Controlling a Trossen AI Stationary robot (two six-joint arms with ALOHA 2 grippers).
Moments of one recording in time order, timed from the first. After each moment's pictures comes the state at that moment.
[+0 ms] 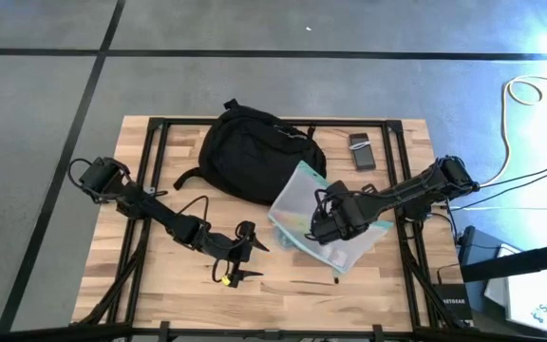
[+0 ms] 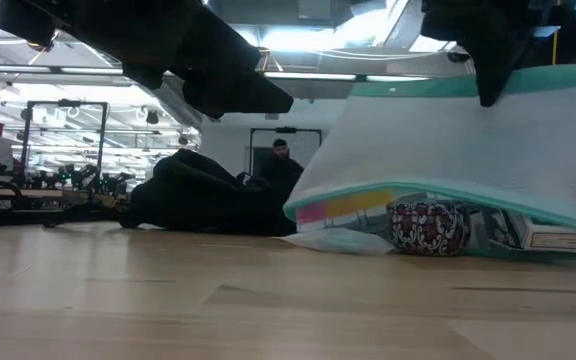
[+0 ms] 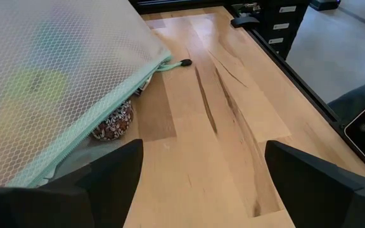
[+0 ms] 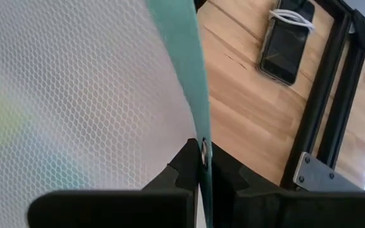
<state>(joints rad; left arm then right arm) -0.46 1.67 0.77 0.47 -0.24 -0.08 0.36 1.67 1.41 -1.57 0.45 1.47</state>
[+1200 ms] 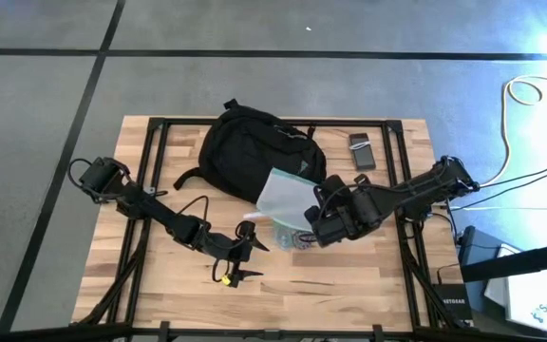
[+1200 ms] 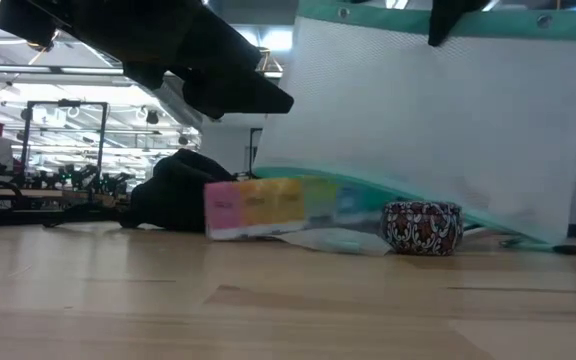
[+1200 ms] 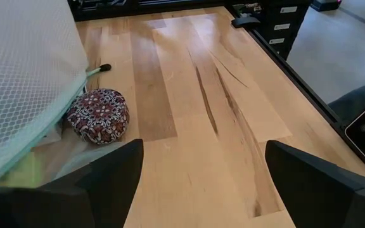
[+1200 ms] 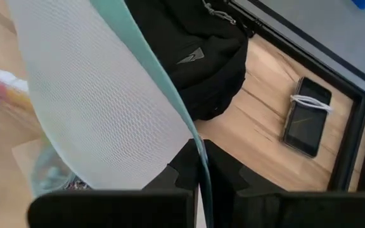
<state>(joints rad) -0.46 1.67 0.77 0.47 -0.24 -0.08 0.40 1.67 1.64 -1.57 0.67 1.34</state>
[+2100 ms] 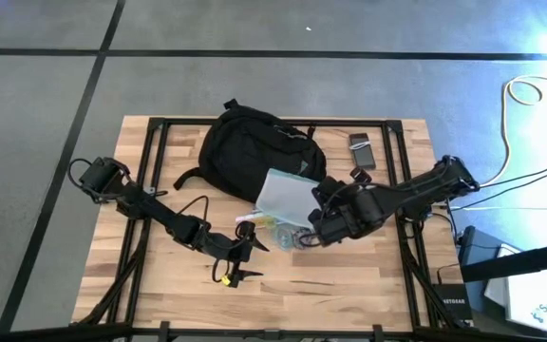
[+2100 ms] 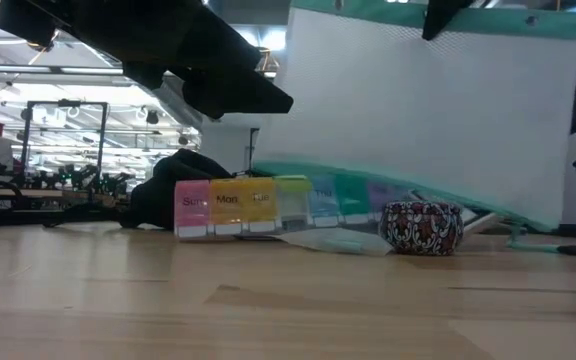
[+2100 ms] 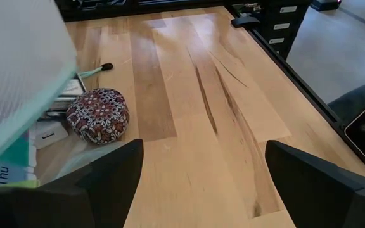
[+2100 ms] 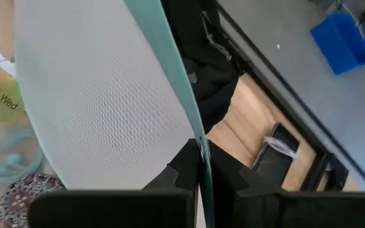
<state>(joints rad) -0.46 1.67 0.77 0.47 -0.24 -0.08 0.40 1.65 1.64 -1.57 0.76 1.07</state>
